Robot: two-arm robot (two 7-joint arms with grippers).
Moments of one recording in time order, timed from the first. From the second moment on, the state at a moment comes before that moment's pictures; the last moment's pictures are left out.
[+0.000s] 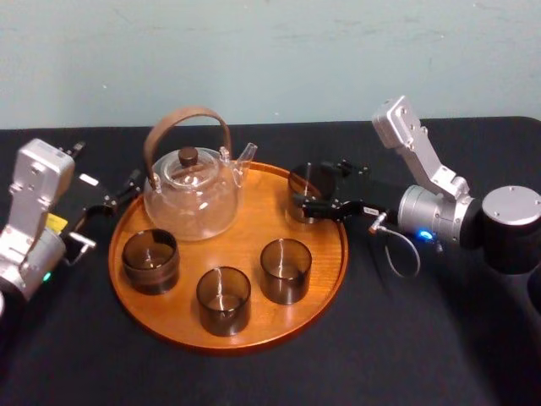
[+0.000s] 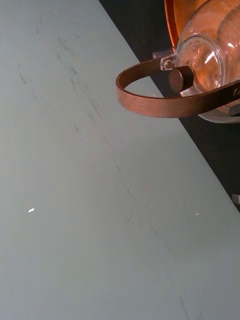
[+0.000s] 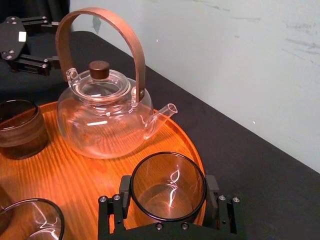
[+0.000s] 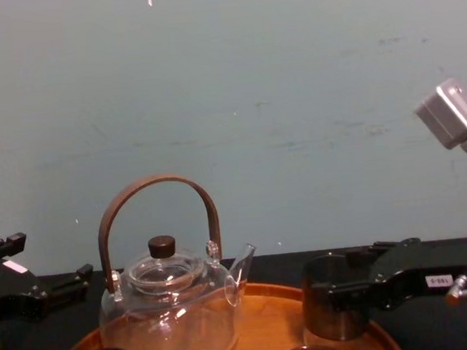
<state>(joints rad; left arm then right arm) -0.20 0.60 0.45 -1.41 -0.25 -0.12 0.03 0.50 0.37 -0.51 -1.12 0.29 0.09 0.60</state>
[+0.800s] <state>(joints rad) -0.20 0.60 0.45 -1.41 -0.25 -0.12 0.03 0.55 0.32 -0.54 -1.02 0.29 0.06 0.62</state>
